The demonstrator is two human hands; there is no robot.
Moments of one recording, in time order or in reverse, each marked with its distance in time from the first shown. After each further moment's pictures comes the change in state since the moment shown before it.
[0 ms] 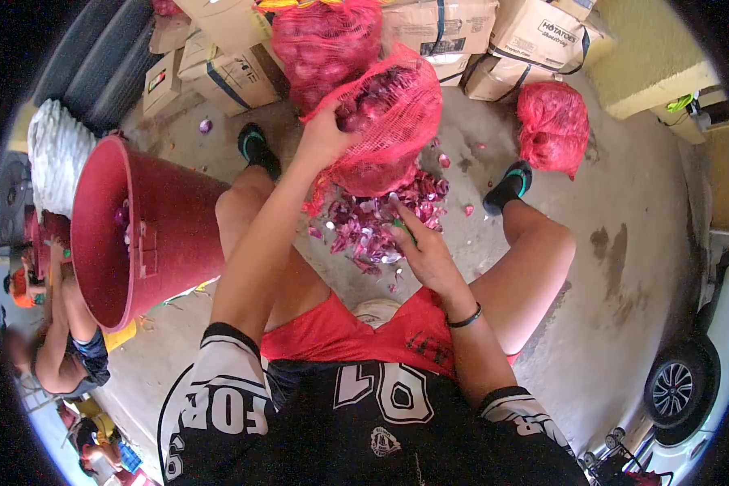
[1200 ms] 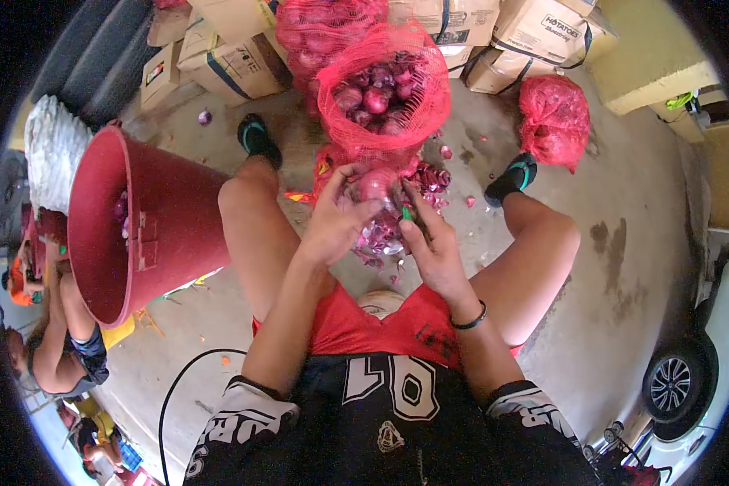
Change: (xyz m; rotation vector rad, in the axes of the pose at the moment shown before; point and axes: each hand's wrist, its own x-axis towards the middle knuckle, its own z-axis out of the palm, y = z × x) left_hand -0.148 0.074 0.002 -1.466 -0.126 -0.345; right_hand -0.010 -0.043 -0.001 0.303 0.042 0.027
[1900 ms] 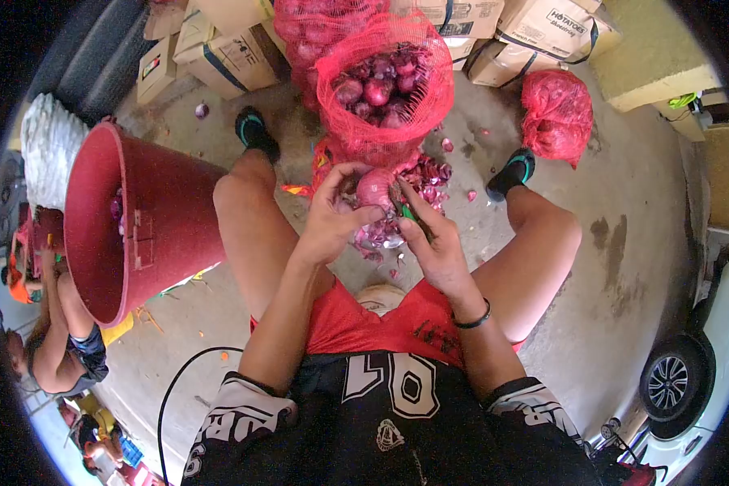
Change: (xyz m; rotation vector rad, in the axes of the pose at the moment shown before) left_hand -0.001 -0.006 -0.017 0.293 -0.020 0.102; right_hand 0.004 -0.004 -0.002 -0.018 -0.068 -0.010
